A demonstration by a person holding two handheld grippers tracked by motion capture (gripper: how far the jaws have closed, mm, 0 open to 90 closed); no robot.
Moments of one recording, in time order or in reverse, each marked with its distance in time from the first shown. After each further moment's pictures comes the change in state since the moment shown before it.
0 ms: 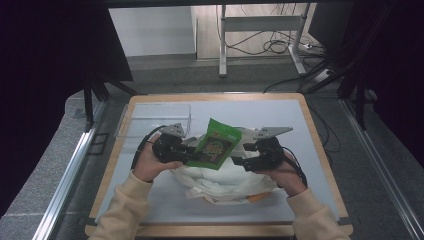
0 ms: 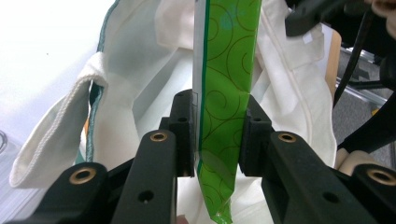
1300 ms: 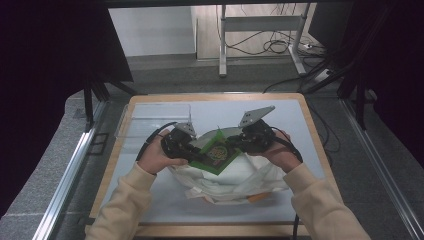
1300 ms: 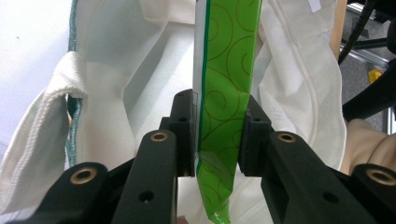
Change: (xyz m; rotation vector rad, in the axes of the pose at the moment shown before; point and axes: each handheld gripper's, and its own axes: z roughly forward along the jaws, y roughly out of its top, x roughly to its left) left arm 0.005 0.018 0.017 0.150 -0.035 0.028; right arm 0.000 0.058 0.007 0.092 0.081 -0.291
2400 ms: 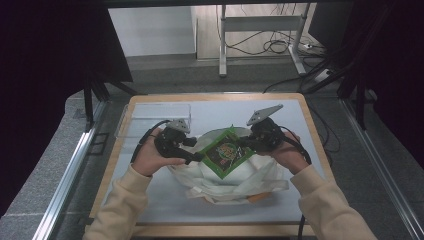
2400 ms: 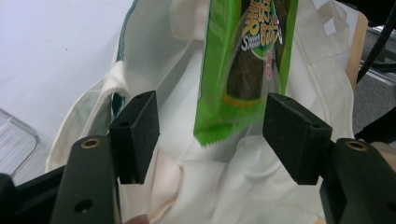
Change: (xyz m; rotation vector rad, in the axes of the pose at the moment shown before) left arm -0.003 -0.002 -0.015 -0.073 0.089 -0.032; right arm -0.008 -0.011 -0.013 0.075 -0.065 0.102
